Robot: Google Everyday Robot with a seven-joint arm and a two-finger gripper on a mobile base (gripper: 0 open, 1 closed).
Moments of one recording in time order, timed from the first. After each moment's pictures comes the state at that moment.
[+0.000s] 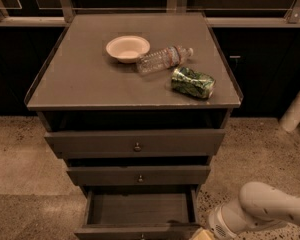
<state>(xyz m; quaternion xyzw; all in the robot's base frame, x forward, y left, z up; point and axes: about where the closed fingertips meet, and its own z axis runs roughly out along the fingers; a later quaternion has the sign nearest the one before) 0.339 -0.168 0.468 -0.36 0.89 0.26 0.11</state>
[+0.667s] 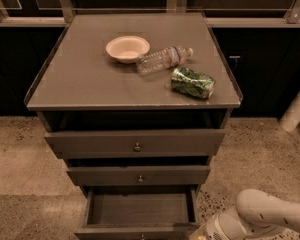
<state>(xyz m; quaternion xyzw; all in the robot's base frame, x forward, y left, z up) 0.319 -0.157 0.439 -0.35 0.89 0.29 0.09</state>
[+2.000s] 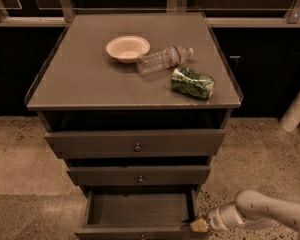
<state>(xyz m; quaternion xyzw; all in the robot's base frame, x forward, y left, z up) 0.407 -0.205 0.295 -0.21 0.92 0.32 0.10</state>
